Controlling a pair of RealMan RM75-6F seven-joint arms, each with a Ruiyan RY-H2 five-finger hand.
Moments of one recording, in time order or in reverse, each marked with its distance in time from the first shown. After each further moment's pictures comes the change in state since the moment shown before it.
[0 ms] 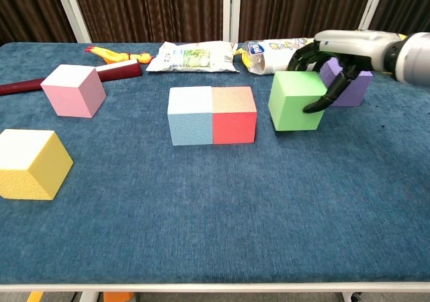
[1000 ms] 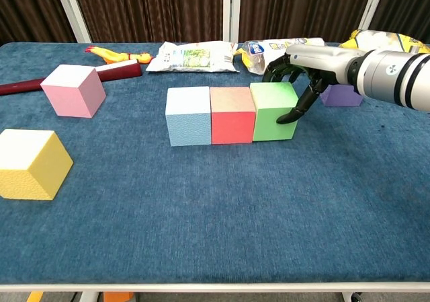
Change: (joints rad) left arm -0.004 -0.021 0.001 0.054 0.004 -0.003 -0.052; right arm 0.049 -0.109 -0.009 0.015 0.133 0.037 -0.155
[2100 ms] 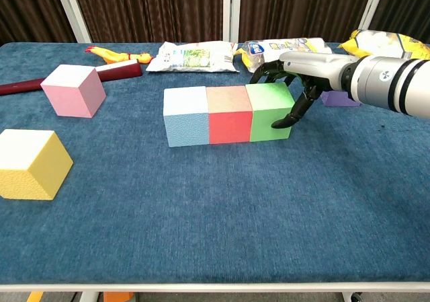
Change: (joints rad) left arm -0.004 -0.008 0.002 0.014 0.005 -0.004 -0.009; right arm 0.012 0.000 -0.018 -0.032 0.024 -0.001 -0.029
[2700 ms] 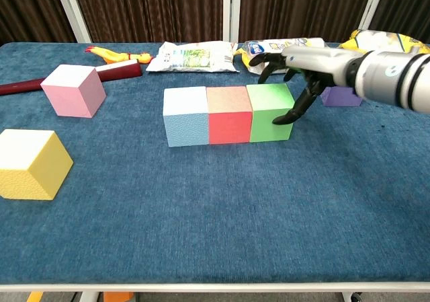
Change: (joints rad) left arm -0.019 0.008 0.000 0.006 0.012 -0.020 -0.003; right arm -0.019 0.052 0.004 -0.063 -0.015 0.032 0.021
